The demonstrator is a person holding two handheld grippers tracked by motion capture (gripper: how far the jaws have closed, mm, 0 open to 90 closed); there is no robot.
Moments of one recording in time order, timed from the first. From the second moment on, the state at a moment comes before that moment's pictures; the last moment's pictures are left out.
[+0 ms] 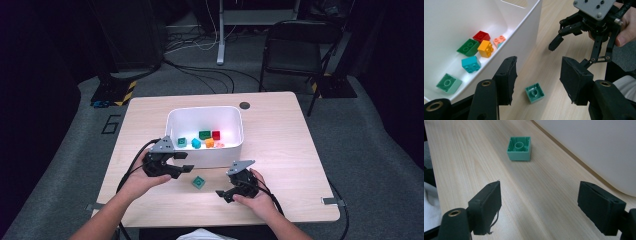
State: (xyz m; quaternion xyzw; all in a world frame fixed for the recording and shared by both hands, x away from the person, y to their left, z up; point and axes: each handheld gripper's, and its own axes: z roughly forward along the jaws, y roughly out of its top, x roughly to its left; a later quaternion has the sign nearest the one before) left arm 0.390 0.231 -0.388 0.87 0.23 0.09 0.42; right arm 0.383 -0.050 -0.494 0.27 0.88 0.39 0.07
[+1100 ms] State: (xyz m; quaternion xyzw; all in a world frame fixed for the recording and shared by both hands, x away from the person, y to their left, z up) left arm 0.389 0.219 -0.478 0.87 0.26 0.06 0.42; right arm 0.383 -0.051 -0.494 0.27 0.88 0.39 0.07
